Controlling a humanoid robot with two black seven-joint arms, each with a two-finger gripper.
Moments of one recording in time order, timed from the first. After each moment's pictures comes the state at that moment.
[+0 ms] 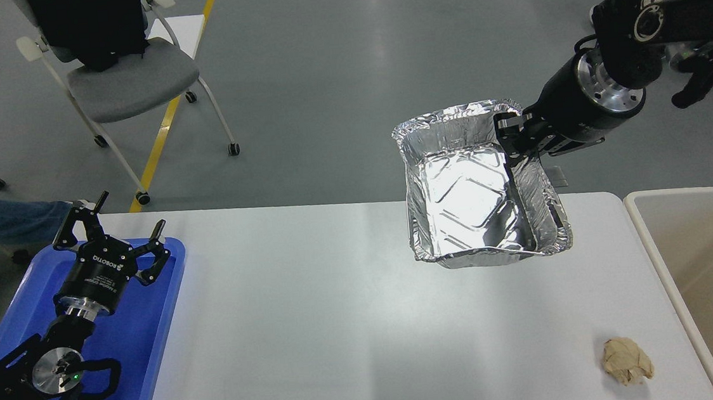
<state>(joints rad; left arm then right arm) -0.51 0.40 -0.77 -0.44 -0.04 -0.79 -0.51 2.29 -0.36 -1.12 1.39 -0.07 0.48 -0.04</state>
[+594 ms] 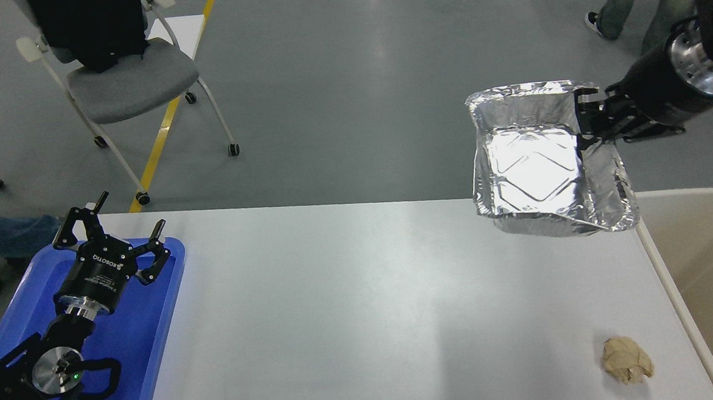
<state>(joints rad) -0.51 0.40 -0.77 -0.44 -0.04 -0.79 -0.51 2.24 -0.63 -1.23 1.28 -0.11 0.53 -0.04</state>
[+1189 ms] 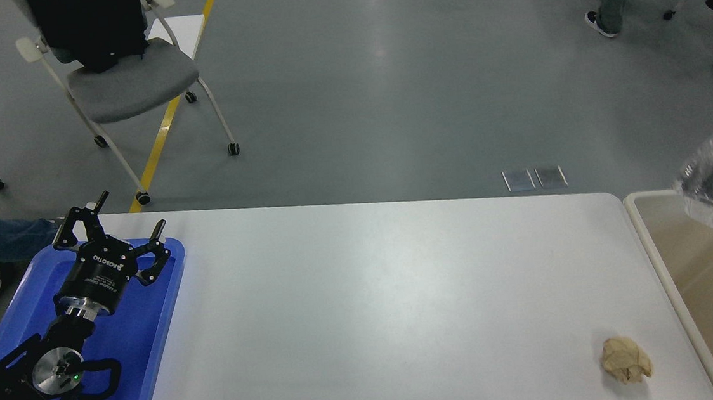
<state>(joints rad) -0.51 0.40 -0.77 -0.44 -0.04 -0.79 -0.51 1.51 -0.89 -1.04 0.58 -0.08 0.54 -0.04</state>
